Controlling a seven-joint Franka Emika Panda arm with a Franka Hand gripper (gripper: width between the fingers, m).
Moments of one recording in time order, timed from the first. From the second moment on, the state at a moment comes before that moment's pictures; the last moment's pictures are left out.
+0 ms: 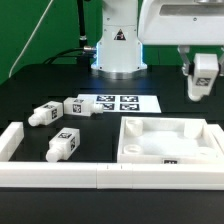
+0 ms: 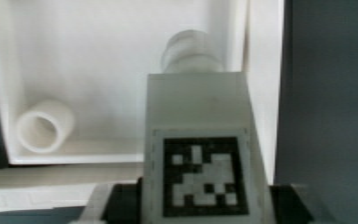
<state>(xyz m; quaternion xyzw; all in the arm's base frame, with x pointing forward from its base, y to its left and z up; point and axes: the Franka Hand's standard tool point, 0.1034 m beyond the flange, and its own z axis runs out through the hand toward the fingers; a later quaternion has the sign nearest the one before) 0.590 0.101 0.124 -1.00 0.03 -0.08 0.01</state>
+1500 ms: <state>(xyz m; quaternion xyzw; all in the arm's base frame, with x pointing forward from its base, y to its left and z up) 0.632 0.098 0.098 -0.96 -0.01 -0.29 0.01</state>
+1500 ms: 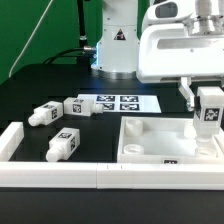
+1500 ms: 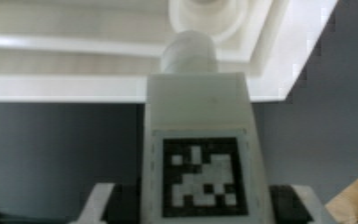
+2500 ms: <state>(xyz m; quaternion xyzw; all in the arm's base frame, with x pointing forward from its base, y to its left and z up) 0.622 0.110 0.076 -0.95 -0.02 -0.31 0.01</state>
